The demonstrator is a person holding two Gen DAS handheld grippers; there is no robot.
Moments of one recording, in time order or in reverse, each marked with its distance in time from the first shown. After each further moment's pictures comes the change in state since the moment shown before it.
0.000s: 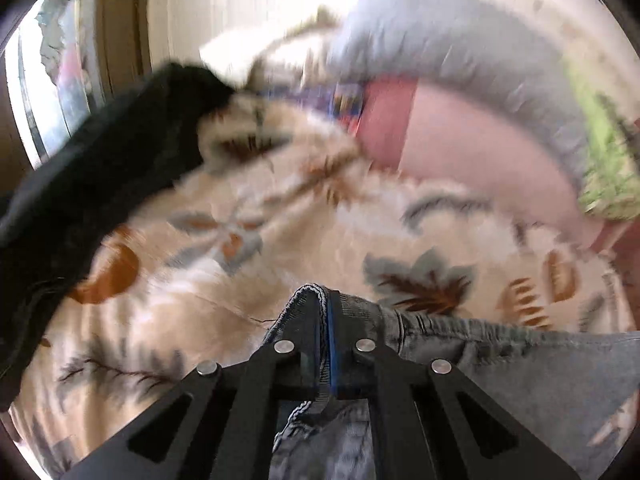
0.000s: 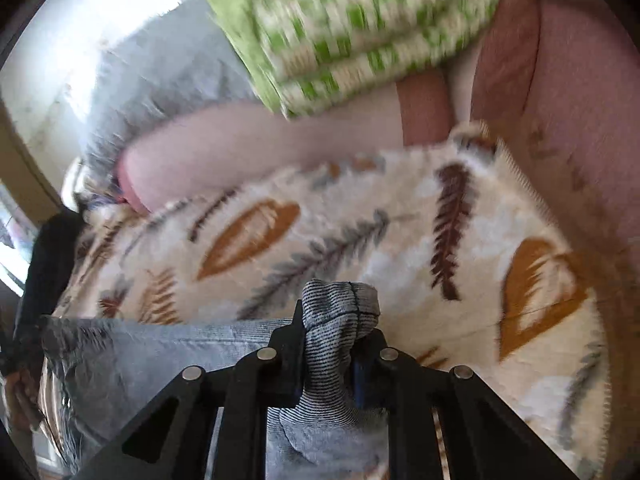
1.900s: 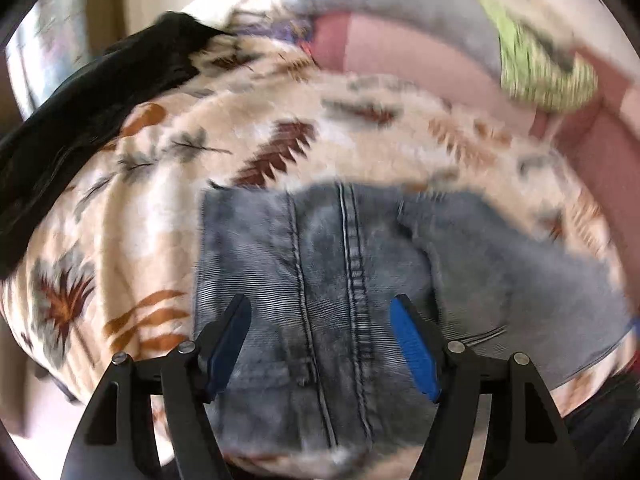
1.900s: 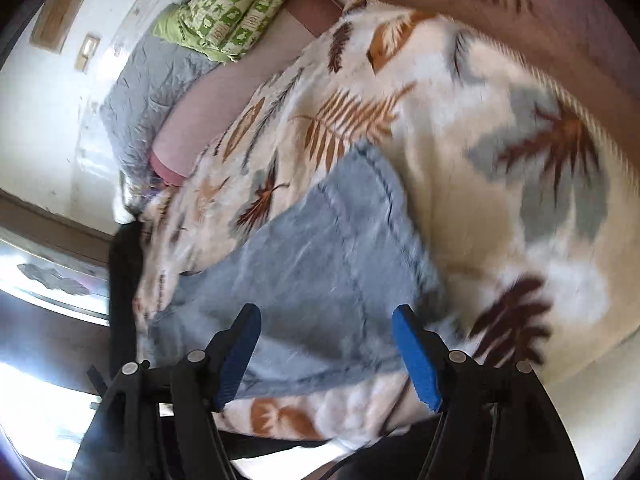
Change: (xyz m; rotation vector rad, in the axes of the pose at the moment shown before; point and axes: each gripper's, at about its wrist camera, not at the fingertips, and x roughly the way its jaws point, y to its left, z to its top) left arm -0.111 0.023 -0.183 0.069 0.166 -0.133; right arm -0.142 -0.096 -0.241 0.450 0.201 0.272
